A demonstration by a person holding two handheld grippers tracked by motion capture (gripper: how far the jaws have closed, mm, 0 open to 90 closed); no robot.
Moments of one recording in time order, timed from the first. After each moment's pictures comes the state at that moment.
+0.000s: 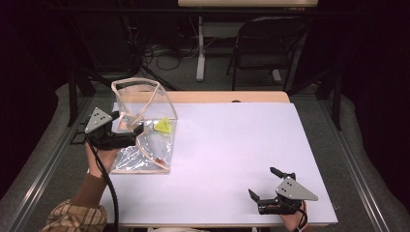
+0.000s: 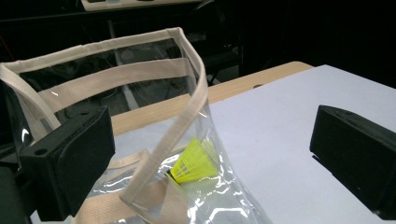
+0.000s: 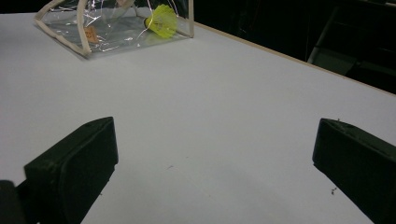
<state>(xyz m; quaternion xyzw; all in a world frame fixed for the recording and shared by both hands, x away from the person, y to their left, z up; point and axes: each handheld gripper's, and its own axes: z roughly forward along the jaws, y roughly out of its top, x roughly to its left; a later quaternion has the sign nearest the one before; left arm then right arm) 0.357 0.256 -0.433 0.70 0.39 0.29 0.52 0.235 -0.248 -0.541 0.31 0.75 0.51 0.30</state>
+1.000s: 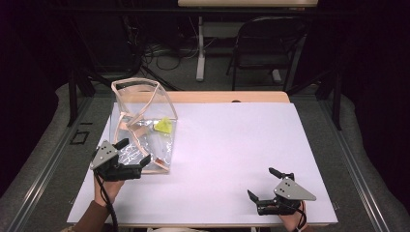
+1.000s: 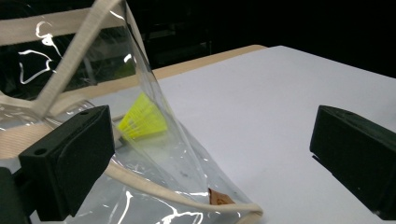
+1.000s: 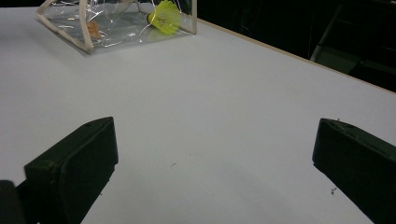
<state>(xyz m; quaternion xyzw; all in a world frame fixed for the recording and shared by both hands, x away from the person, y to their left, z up) 0.305 0.246 -0.495 0.71 0.36 0.25 0.55 0.235 -0.245 -0.541 0.31 0.75 0.50 0.30</state>
